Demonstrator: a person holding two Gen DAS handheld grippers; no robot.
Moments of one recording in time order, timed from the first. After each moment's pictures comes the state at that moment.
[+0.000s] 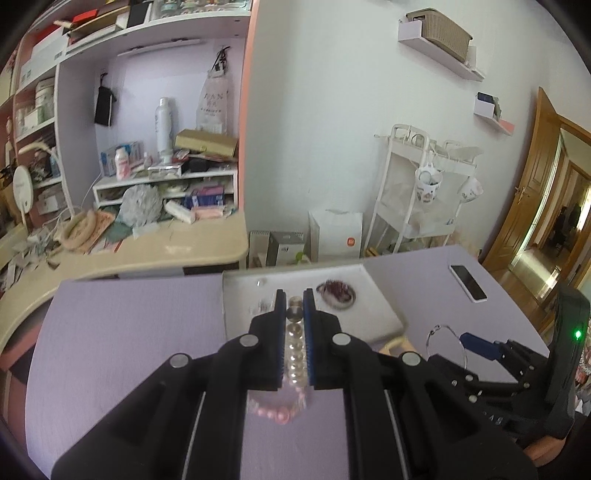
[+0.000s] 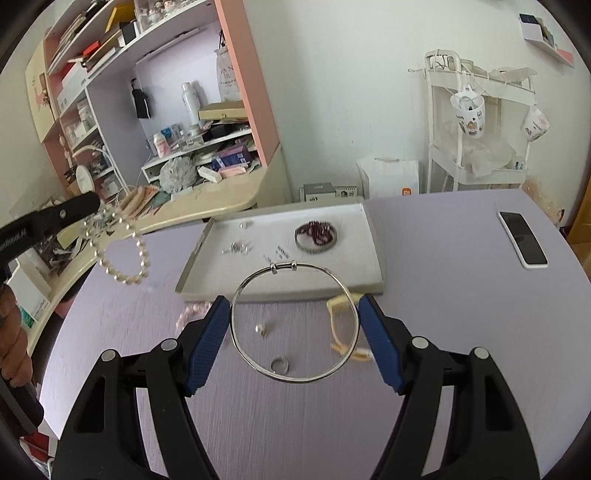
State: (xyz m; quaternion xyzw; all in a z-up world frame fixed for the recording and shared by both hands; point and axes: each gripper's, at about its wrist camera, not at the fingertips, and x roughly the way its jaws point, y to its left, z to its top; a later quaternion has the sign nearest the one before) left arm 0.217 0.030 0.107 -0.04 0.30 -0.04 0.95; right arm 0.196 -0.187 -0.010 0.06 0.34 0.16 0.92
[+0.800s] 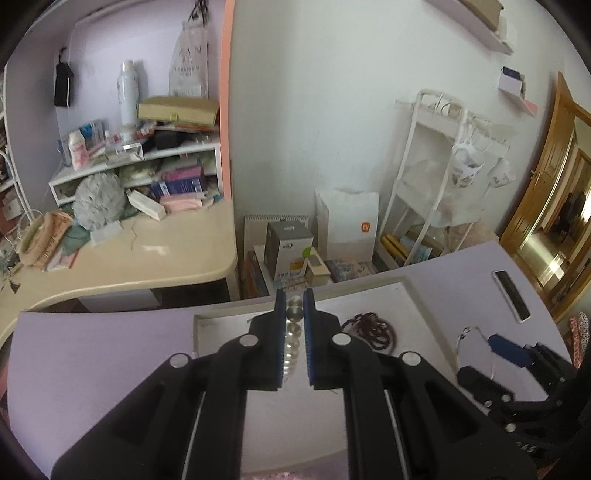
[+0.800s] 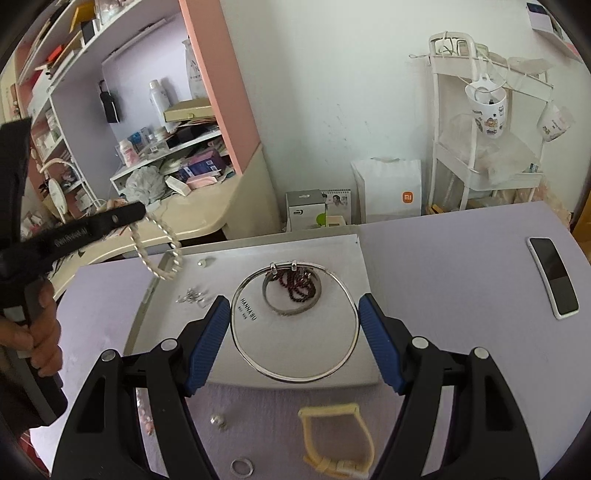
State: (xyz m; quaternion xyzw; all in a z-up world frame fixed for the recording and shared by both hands) left arm 0.391 0.034 0.036 -0.03 0.37 -0.05 0.93; right arm 0.315 -0.182 -0.031 0.06 0.35 0.15 0.92
